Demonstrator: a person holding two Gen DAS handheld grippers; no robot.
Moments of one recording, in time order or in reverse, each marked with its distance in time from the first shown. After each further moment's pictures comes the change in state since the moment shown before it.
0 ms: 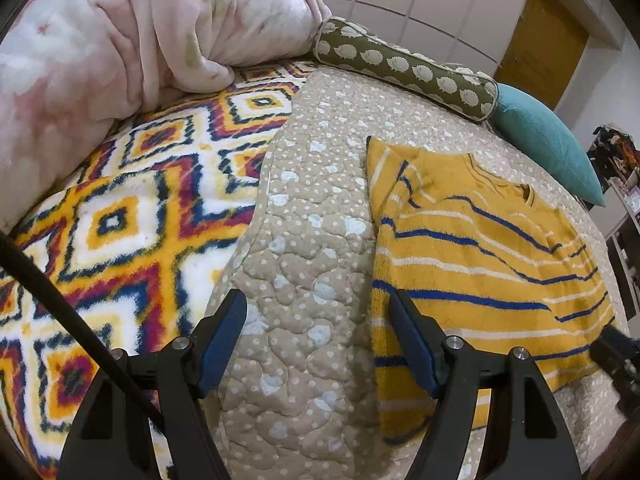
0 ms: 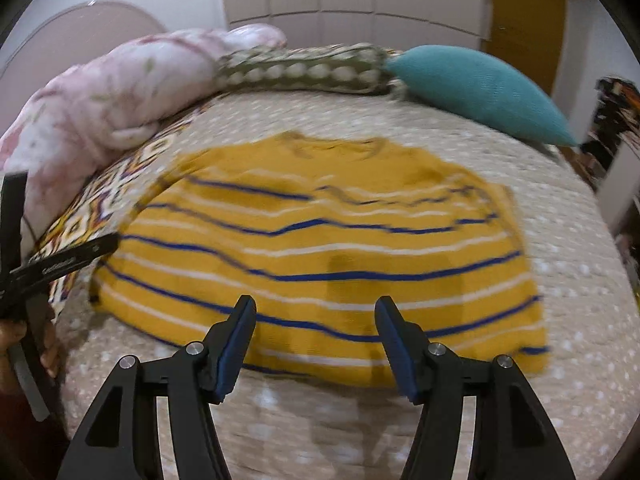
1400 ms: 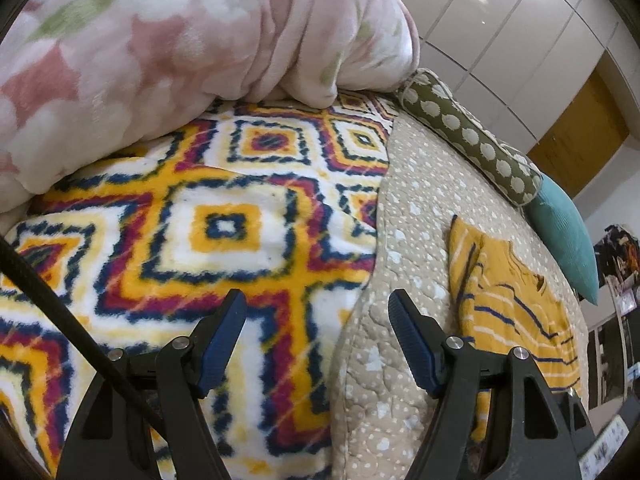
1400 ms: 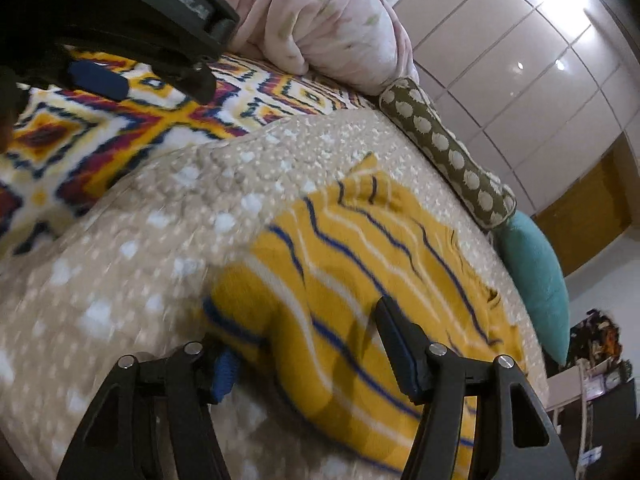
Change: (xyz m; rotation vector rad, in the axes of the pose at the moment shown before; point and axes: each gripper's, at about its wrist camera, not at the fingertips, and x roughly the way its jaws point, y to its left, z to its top) left arm -0.026 0.098 0.012 -0.298 -0.062 -0.006; right arm 0.080 0.225 -0.018 -0.707 -0.087 -0.244
